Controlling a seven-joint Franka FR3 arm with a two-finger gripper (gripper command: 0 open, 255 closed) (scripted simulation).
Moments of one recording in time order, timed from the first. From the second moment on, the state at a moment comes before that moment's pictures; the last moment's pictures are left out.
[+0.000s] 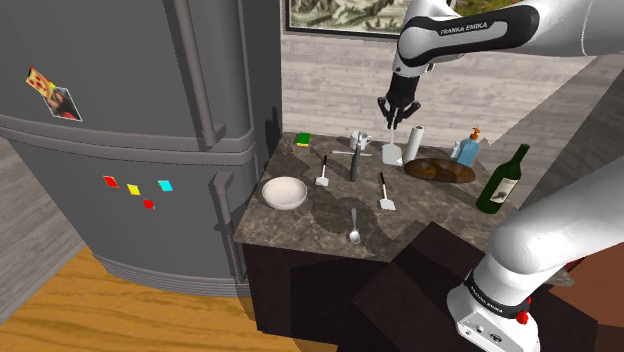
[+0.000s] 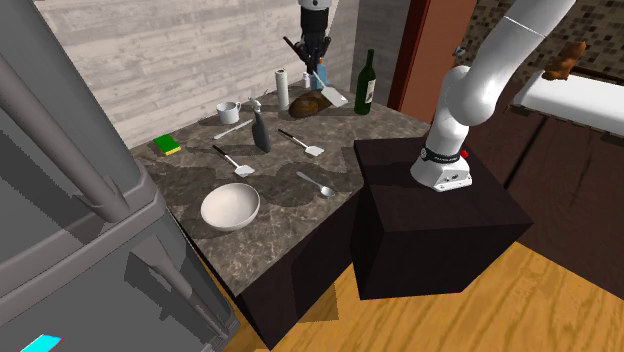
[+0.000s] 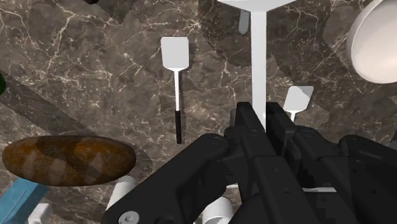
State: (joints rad) arm -0.29 -0.33 0.05 -2.16 -0.02 1.88 0.63
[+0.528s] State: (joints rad) arm -0.36 -0.42 -0.08 -2.25 -0.06 1.89 0.45
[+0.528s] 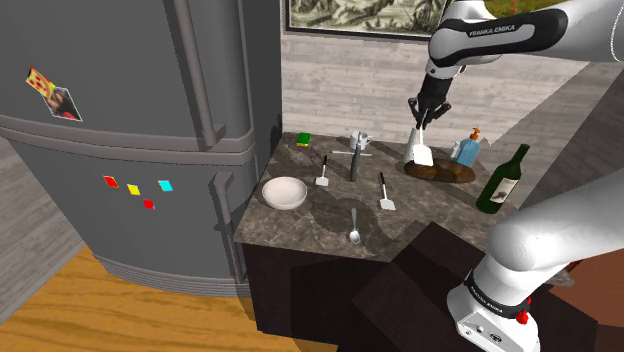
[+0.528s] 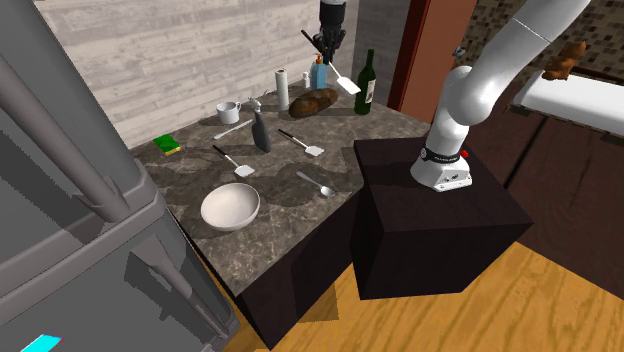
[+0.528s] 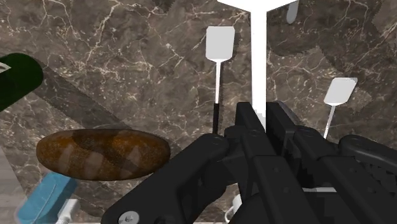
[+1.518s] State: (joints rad) arm -0.49 -0.43 -0.36 -2.23 -0.15 1.89 0.08
